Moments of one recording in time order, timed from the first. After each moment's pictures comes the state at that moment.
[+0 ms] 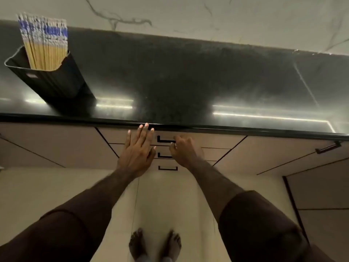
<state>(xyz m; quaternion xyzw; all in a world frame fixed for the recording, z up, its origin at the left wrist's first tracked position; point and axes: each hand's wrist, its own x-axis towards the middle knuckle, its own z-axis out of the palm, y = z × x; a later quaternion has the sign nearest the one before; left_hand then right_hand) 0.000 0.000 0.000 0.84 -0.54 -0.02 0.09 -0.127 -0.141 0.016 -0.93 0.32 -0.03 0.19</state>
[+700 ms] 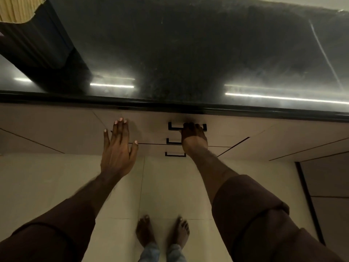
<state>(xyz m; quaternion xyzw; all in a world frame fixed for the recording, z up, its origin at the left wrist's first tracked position) 0.058 0.049 -0.098 0.90 -0.43 -0.04 0.12 -0.075 -0.159 -0.092 -0.88 0.43 0.10 0.20</state>
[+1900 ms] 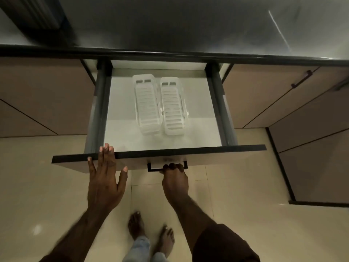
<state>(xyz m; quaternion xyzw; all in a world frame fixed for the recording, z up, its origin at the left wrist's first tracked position) -0.173 0.267 -0.069 0.85 -0.47 0.05 0.22 -0.321 0.136 -0.091 -0.87 0.44 0.07 0.21</state>
